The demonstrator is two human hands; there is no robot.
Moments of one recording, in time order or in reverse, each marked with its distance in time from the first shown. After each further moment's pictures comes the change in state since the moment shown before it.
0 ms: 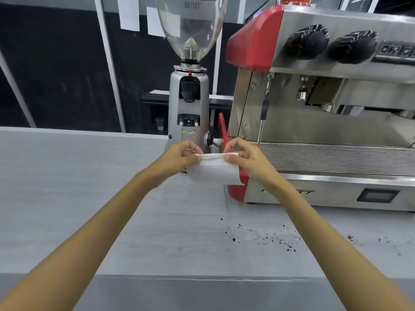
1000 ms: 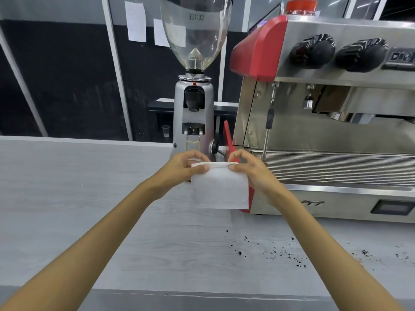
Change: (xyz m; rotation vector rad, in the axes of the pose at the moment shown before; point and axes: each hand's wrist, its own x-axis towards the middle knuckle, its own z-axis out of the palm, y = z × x) left_hand 0.002 0.000 -0.003 -0.033 -0.031 0.017; right_hand 0.009 0.008 0.002 0.215 -0.036 0.143
